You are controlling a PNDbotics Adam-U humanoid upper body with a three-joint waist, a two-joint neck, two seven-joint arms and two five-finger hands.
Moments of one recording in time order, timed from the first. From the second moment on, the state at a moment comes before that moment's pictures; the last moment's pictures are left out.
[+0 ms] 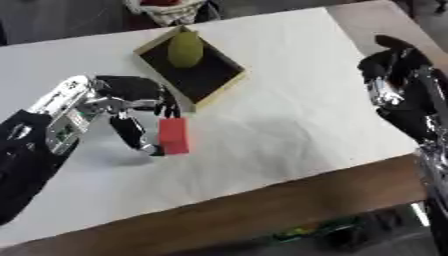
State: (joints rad) left arm -0.78 0.52 -0.50 -1.31 -0.76 -0.34 -0.64; right arm -0.29 -0.24 0.01 -1.77 0.16 -0.15 0.07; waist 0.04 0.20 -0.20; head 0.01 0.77
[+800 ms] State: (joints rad) left arm -0.90 0.52 -0.39 -1.27 -0.76 -0.25 -0.49; right arm -0.29 -0.24 0.01 -1.77 0.16 -0.15 0.07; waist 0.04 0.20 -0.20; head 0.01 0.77
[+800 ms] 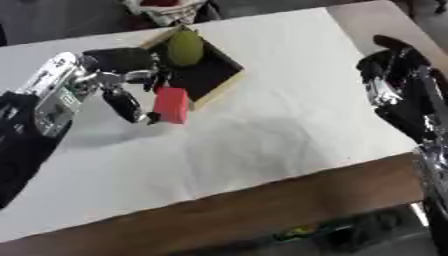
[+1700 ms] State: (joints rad) left arm -0.98 0.29 -0.27 -0.90 -1.06 -0.23 -0.06; right arm -0.30 -0.23 0.02 -1.76 0.16 -0.15 0.09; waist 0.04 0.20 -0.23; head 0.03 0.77
